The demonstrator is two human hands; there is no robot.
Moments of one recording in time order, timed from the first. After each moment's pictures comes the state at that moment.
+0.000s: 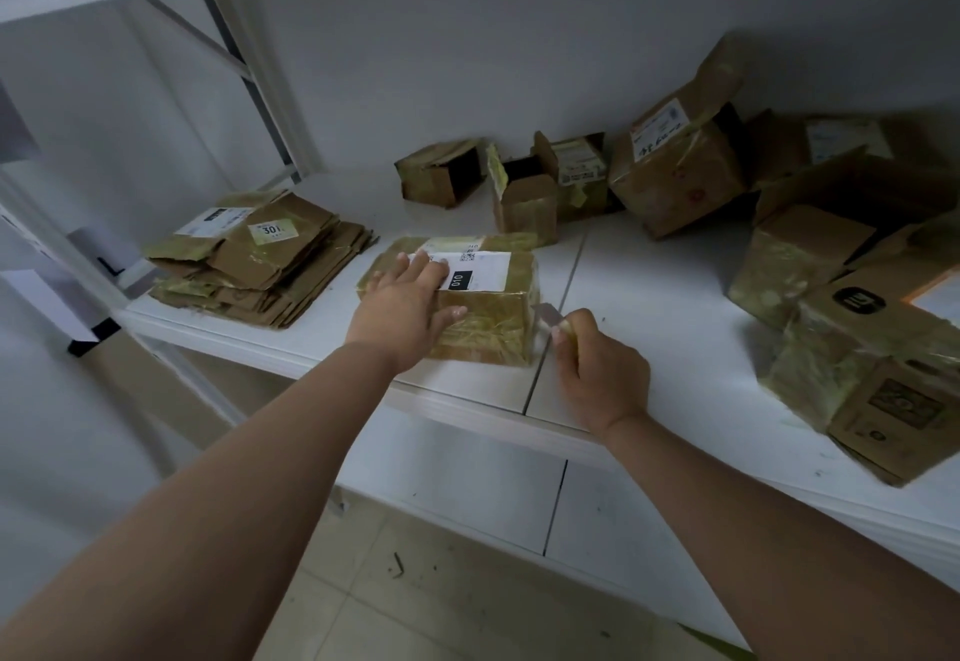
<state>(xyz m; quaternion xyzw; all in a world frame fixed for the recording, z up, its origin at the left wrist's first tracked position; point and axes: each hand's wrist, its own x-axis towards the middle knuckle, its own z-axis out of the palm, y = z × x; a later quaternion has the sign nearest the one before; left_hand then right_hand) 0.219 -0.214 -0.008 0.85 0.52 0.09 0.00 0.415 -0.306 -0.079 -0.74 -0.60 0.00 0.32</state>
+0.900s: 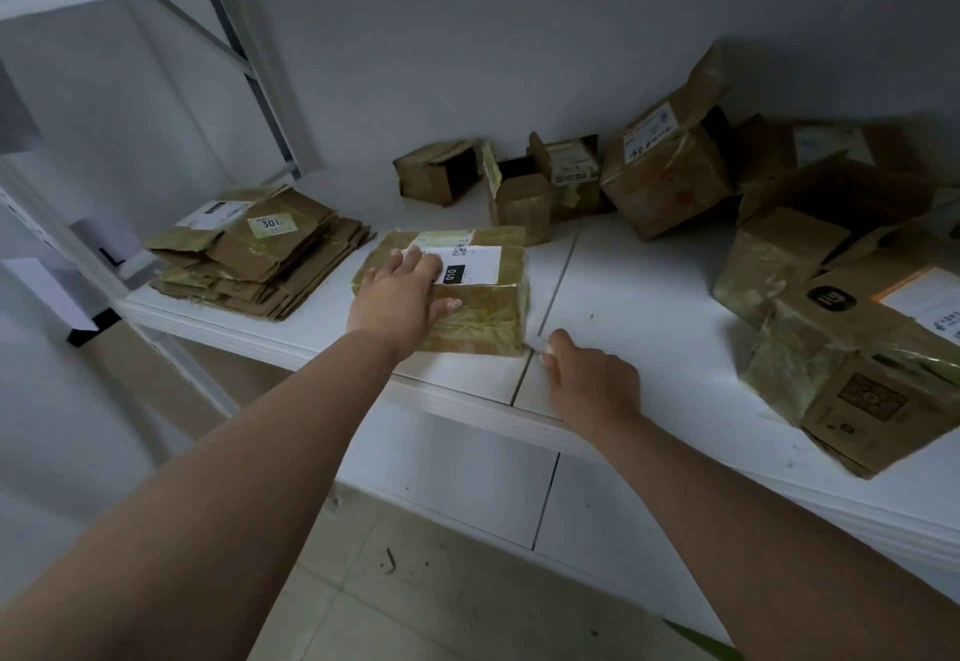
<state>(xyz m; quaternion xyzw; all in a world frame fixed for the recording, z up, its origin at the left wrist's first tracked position) 0.230 -0.221 -0.004 0.83 0.56 0.07 -0.01 0.420 -0.319 -0.080 -0.74 -0.65 0.02 0.16</state>
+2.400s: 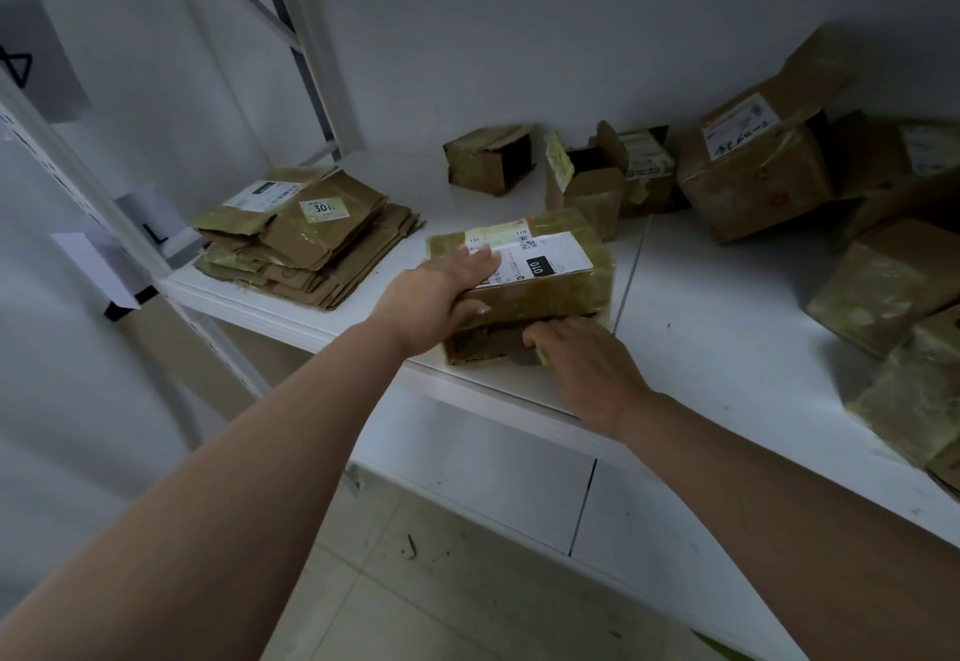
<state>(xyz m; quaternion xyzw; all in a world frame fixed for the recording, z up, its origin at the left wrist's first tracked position) 0.174 -0.186 -0.004 0.90 0.43 0.08 0.04 0.366 -0.276 -0.059 -0.56 -0.80 -0.01 0.20</state>
